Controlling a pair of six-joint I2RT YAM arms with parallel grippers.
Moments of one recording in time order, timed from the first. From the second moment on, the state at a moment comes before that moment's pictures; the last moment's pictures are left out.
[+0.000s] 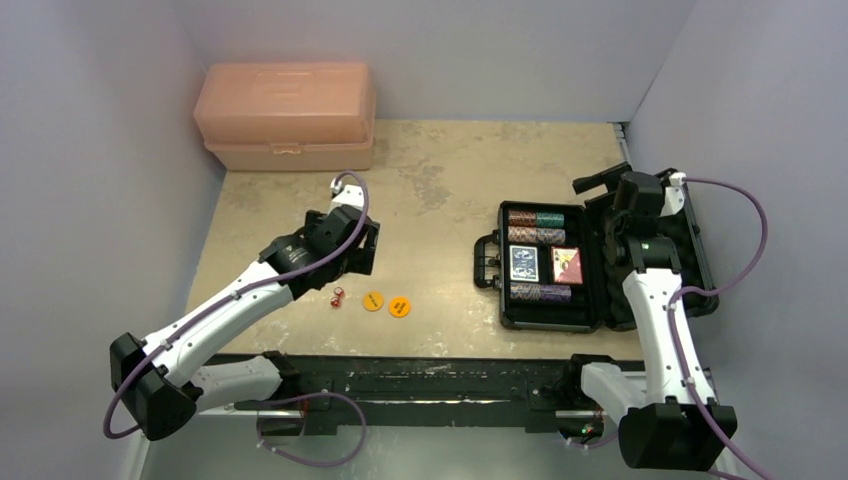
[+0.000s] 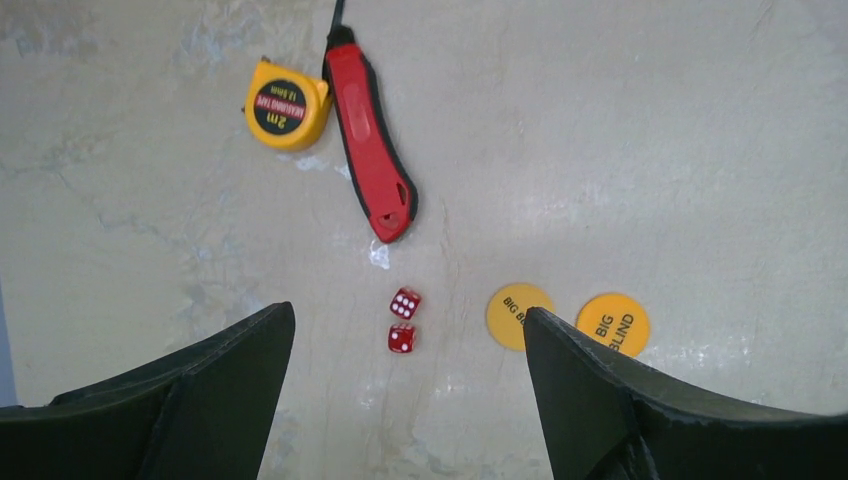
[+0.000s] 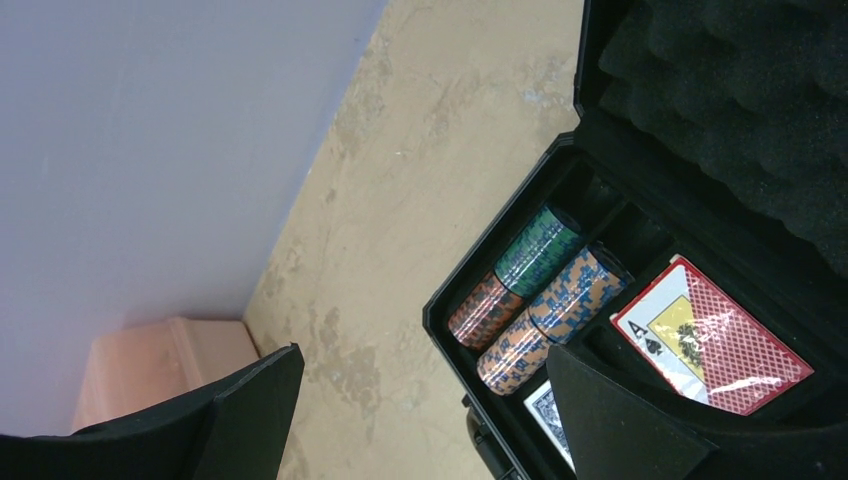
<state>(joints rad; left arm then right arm) -0.75 1.12 1.04 -0.79 -0.55 -0.38 -0.05 0.99 1.00 -0.52 0.19 1.03</state>
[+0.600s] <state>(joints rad) -0.52 1.17 0.90 -0.81 -0.34 -0.55 -0.05 1.00 0.94 -0.51 0.11 0.99</state>
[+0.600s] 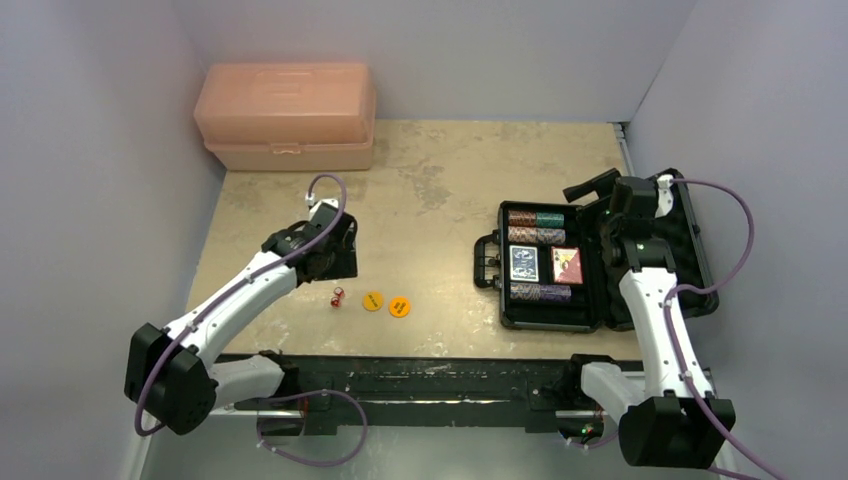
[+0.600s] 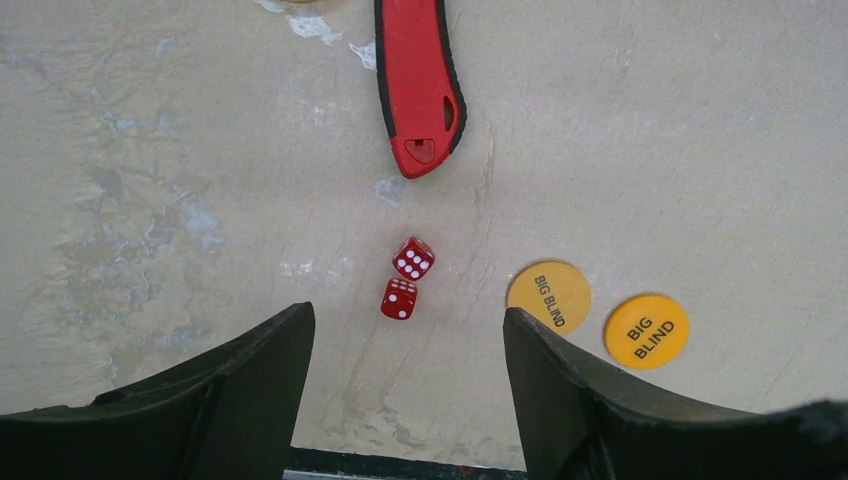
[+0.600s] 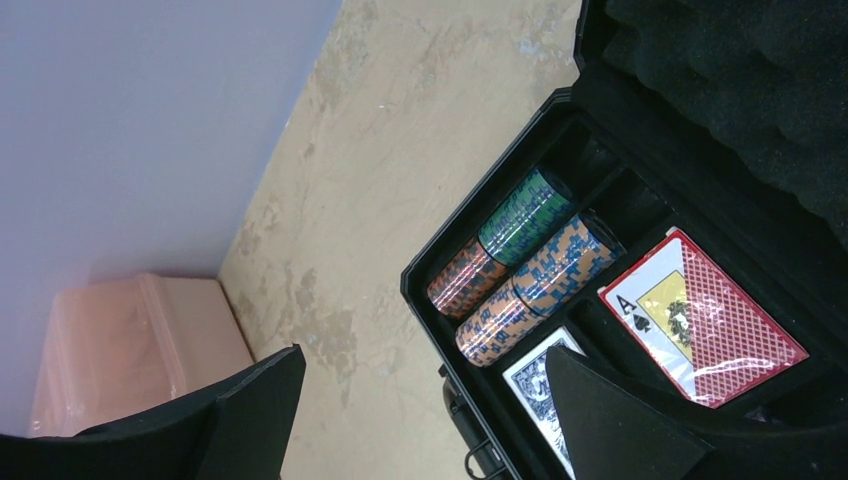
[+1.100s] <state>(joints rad) -0.42 1.36 0.87 -0.72 -0.23 -0.62 -0.05 1.06 0.93 -0.48 0.07 0.94</state>
